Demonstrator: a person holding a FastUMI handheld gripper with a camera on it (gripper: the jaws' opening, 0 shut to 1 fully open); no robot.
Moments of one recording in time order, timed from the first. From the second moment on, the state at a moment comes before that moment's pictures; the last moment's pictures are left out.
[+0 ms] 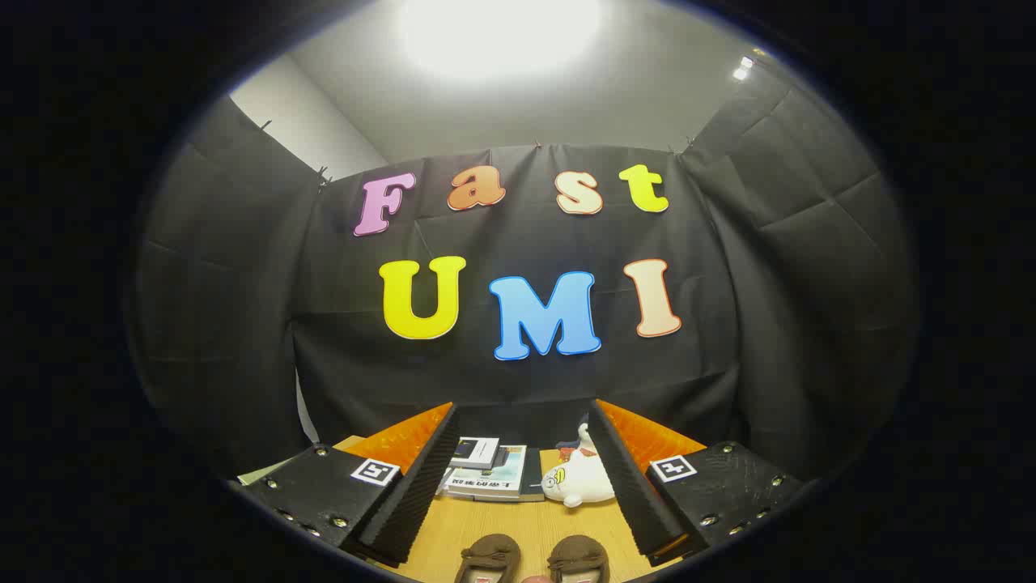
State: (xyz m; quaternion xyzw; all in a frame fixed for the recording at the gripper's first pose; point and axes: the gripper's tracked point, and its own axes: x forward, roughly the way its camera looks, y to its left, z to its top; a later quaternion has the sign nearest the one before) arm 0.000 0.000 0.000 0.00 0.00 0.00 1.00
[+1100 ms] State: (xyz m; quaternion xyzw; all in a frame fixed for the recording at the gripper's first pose) arm -0.006 0.012 -0.017 0.01 0.01 0.01 1.00
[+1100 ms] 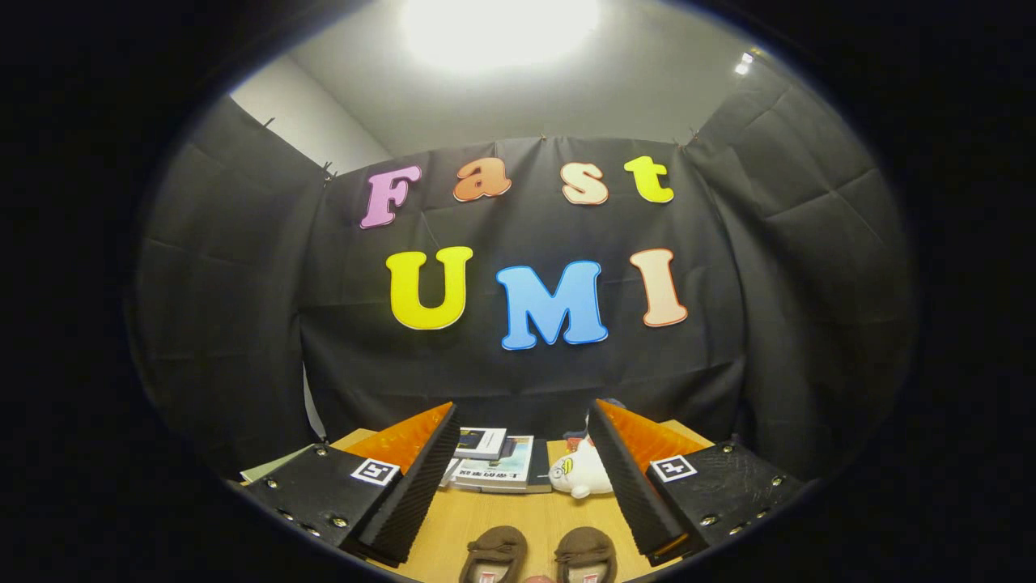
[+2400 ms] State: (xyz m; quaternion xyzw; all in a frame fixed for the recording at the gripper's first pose) arm -0.043 0.165 -0.188 0.39 0.26 0.13 0.87
